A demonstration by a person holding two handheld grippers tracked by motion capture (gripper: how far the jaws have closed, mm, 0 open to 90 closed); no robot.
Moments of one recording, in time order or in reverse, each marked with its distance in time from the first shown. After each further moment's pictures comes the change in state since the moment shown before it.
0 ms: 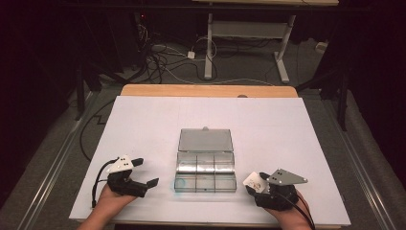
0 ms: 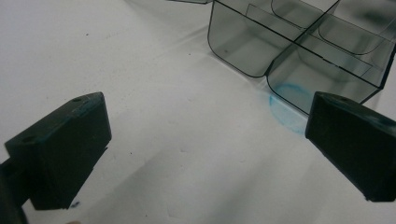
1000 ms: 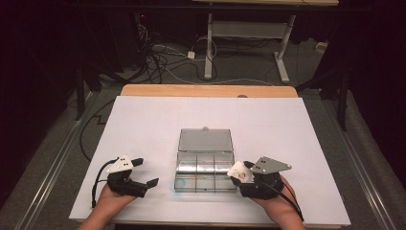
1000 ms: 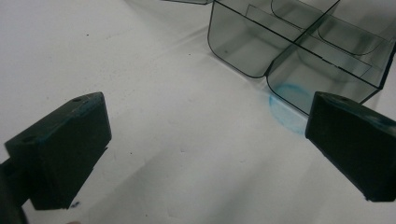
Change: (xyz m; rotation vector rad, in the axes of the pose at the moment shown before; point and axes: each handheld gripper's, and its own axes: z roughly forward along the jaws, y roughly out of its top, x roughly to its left) left arm 0.000 0.000 0.000 -0.002 0.000 -0.002; right arm 0.019 0.052 0.013 -0.036 0.062 -0.091
